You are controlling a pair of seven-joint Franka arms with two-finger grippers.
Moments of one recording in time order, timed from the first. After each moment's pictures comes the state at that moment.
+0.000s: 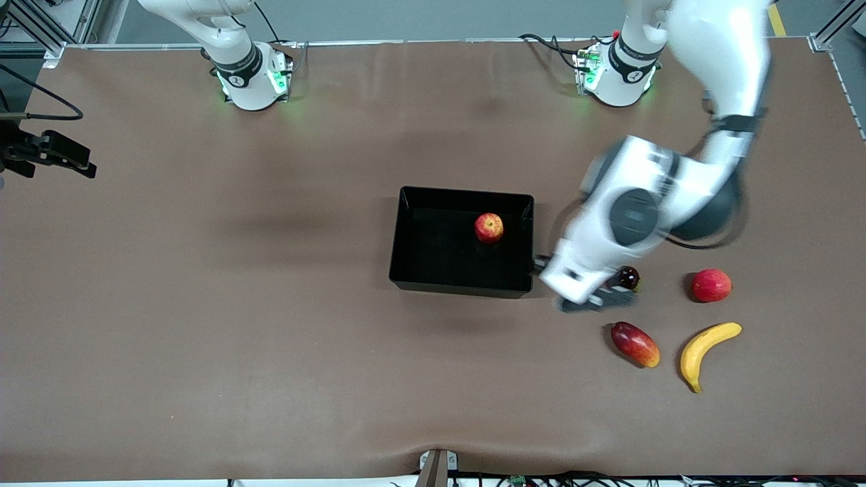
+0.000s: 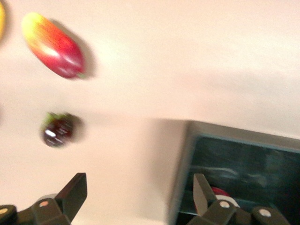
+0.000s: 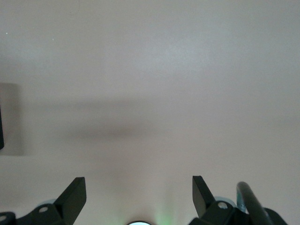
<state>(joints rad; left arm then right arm) -0.16 0.53 -0.23 -1.41 0.11 1.83 -0.46 -0.01 0.00 -0.05 -1.54 -0.03 1.45 -0.05</state>
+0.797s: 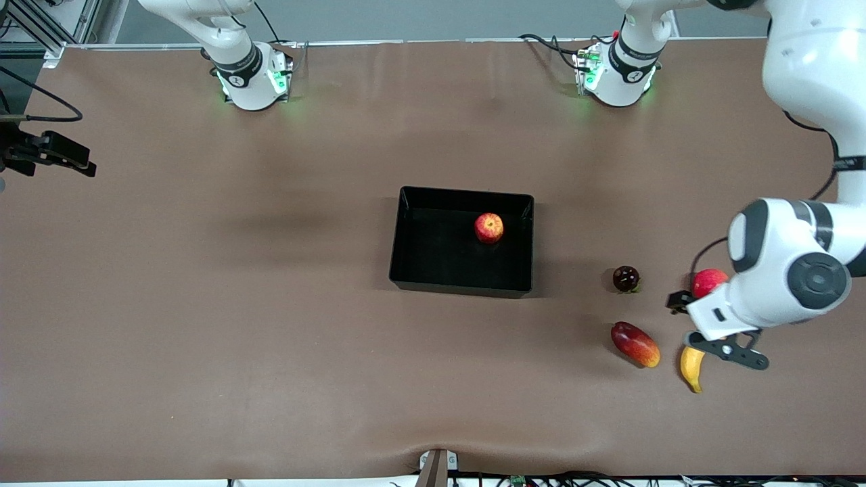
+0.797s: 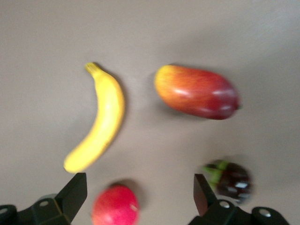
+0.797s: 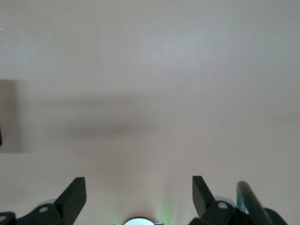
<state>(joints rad) 0.18 0.66 -0.23 -1.43 0.27 2.06 0.34 -0.01 0.01 -0.06 -1.54 -0.03 1.44 -0.05</state>
